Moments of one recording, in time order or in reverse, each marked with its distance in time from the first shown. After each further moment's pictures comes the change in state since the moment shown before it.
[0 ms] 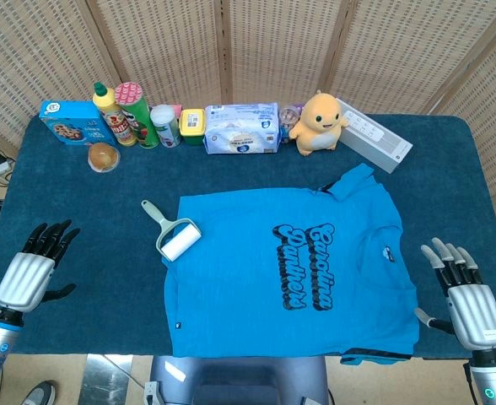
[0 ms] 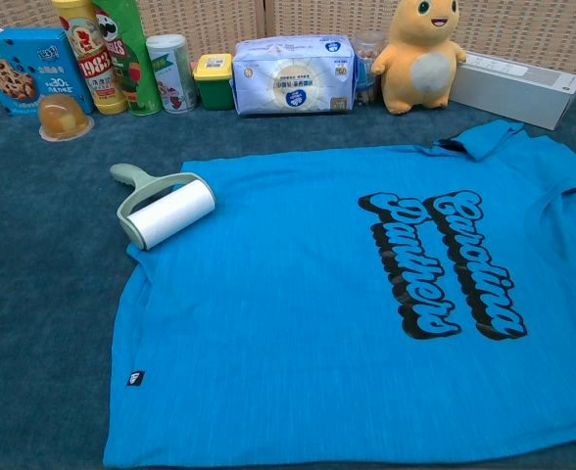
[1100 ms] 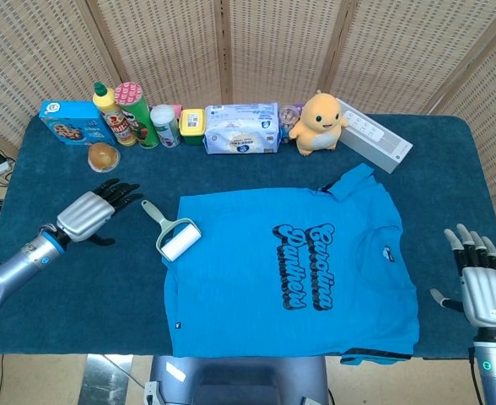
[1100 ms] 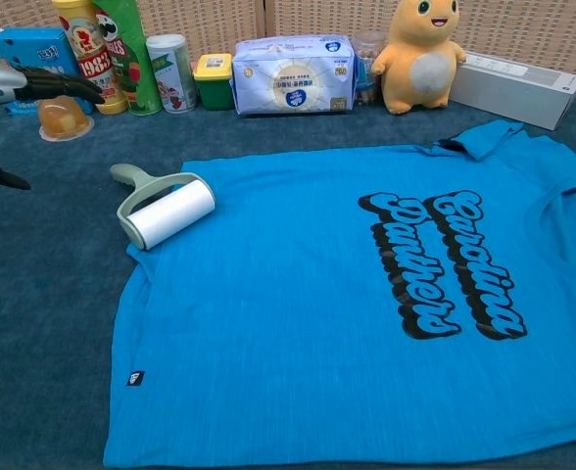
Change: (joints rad) left arm -0.486 -0.168 0.074 0.641 0.245 -0.289 -0.637; right arm 0.039 -0.083 0.096 0.100 0.220 -0.100 -0.102
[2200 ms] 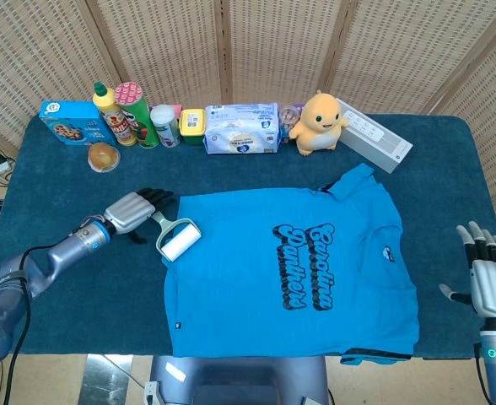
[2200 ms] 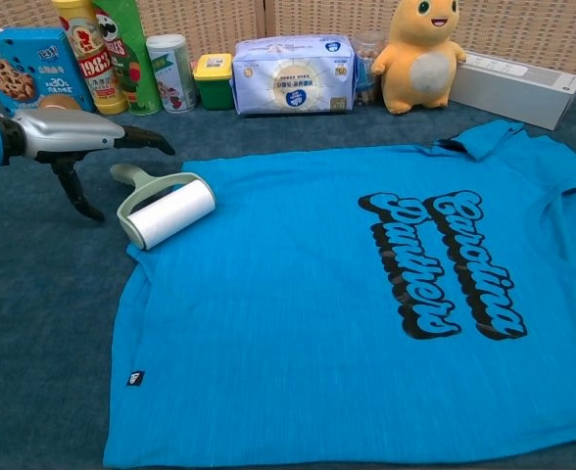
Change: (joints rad) left arm -0.170 -0.280 0.142 0.331 -0.019 -0.177 -0.196; right arm 0.026 -0.012 0.031 0.062 0.107 -0.082 0.038
